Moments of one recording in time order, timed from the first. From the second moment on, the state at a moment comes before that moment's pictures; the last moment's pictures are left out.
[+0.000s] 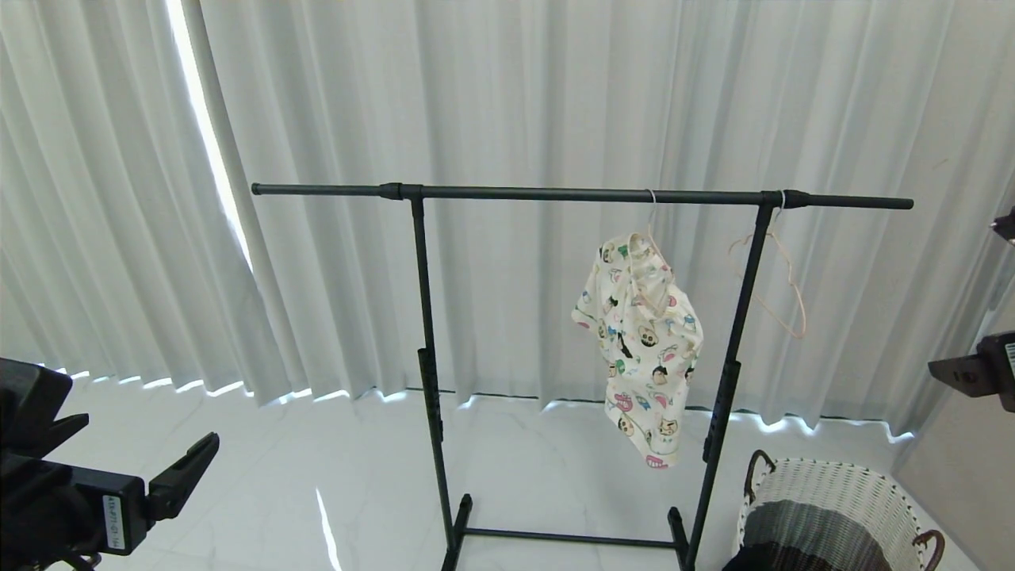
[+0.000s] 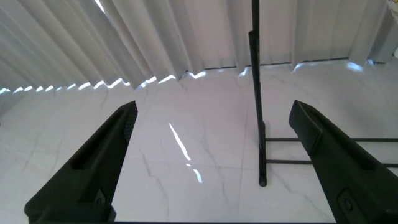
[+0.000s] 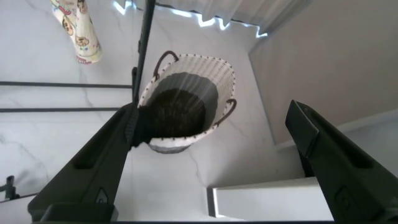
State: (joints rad) left arm -0.11 0.97 -0.28 -0.37 0.20 0.24; right arm 0.52 1.26 -1.17 0.68 -0.69 0.20
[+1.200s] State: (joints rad) left arm -0.01 0.95 -0.27 -0.37 0.20 0.20; right arm 0.52 1.22 -1.12 0.68 -0.69 0.15
